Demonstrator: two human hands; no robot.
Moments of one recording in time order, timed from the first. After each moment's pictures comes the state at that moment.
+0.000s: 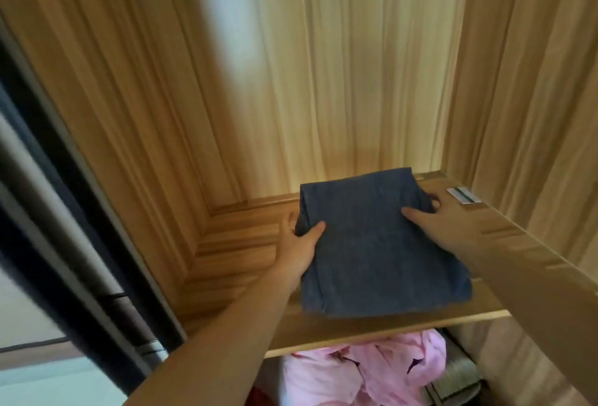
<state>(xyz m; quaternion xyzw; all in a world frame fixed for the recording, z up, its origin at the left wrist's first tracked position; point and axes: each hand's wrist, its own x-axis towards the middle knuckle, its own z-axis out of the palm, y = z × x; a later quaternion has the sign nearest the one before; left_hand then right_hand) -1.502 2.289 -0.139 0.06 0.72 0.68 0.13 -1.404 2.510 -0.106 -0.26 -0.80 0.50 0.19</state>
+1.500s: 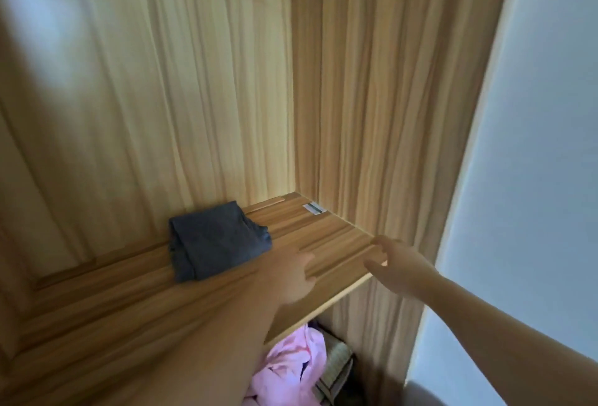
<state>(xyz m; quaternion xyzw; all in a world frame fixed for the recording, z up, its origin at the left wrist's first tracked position) -1.434 2.396 -0.138 0.57 0.81 0.10 0.03 -1.237 2.518 -0.111 -0.42 -0.88 0.17 0.11</state>
